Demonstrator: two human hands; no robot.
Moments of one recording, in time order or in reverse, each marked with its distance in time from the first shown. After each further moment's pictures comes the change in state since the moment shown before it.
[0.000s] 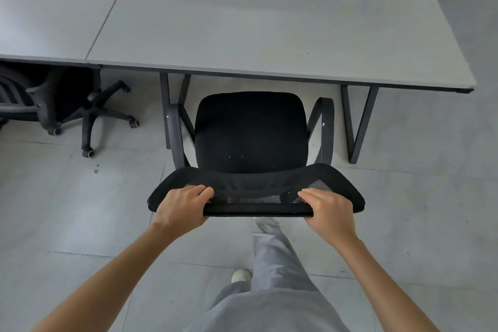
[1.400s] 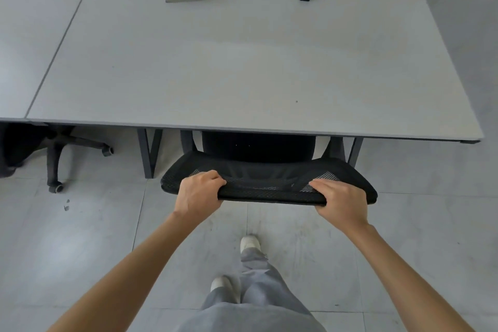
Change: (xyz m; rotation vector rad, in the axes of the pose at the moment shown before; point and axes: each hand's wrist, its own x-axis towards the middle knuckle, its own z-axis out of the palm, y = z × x) left_hand 0.241 -0.045 -0.009 -0.139 -0.047 -0.183; right_hand 0.197 0.108 -0.020 -0.100 0.112 -0.008
